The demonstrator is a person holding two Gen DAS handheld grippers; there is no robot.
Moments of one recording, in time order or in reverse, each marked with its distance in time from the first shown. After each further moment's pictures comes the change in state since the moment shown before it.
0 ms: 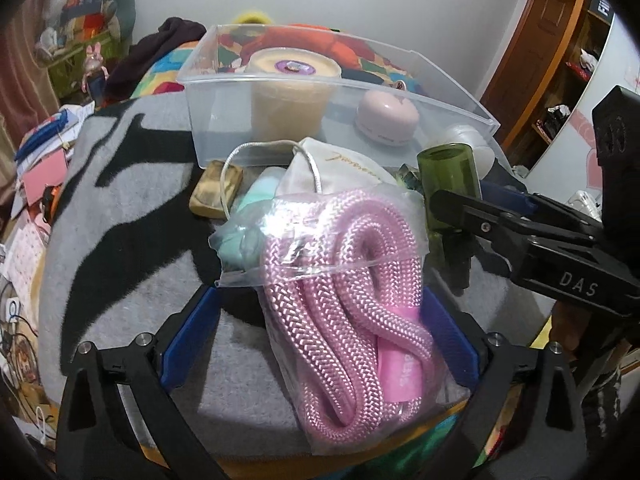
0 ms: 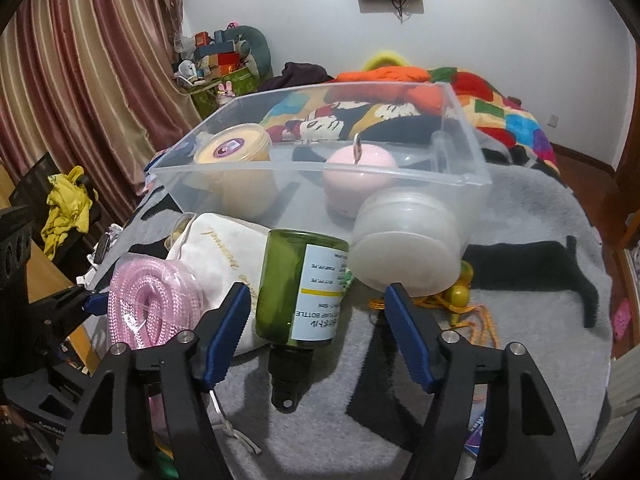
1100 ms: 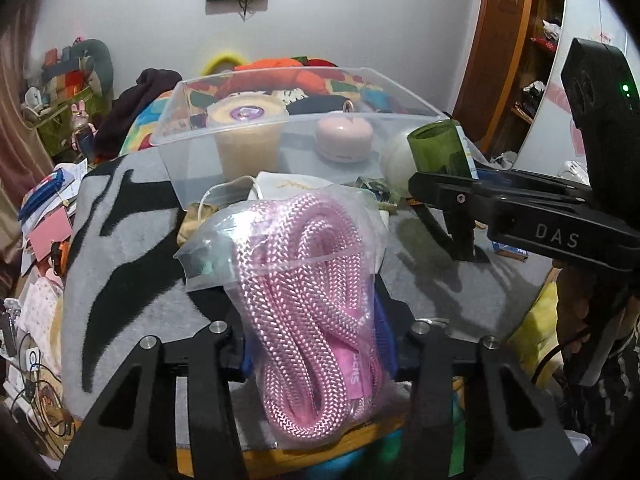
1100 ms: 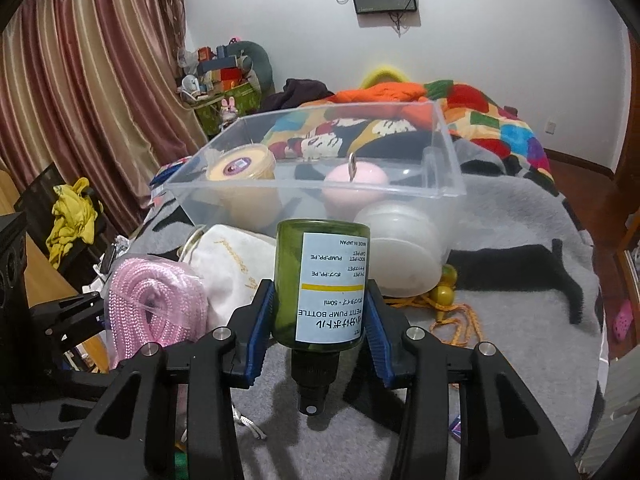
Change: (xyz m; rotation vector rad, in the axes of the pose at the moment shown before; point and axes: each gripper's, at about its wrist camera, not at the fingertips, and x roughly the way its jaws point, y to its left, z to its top) left arm -0.025 -0.027 -0.007 0.159 -0.101 0.020; right arm -0.026 -0.001 -0.002 0.009 -0.065 0.003
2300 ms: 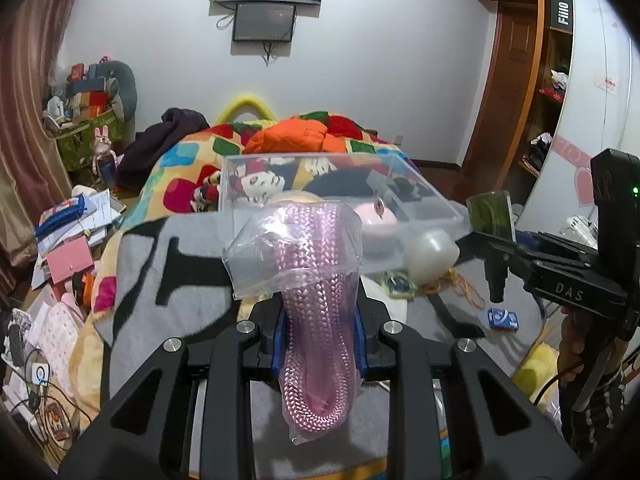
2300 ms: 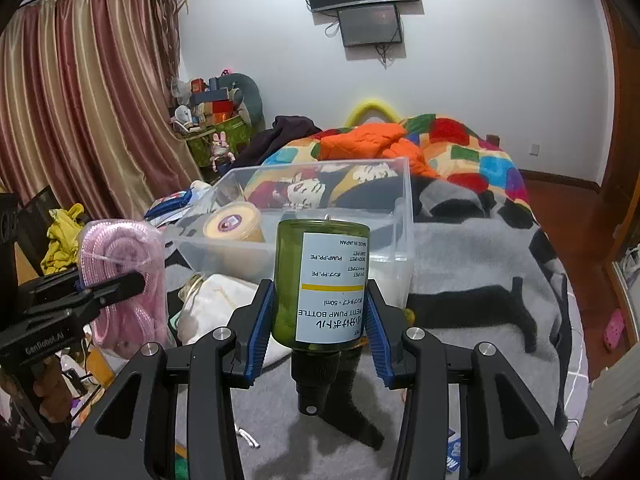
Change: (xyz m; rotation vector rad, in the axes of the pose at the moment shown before) left arm -0.044 0.033 0.044 -0.056 -0.179 0.029; right arm -0.038 -0.012 0.023 0.008 -0.116 -0.039
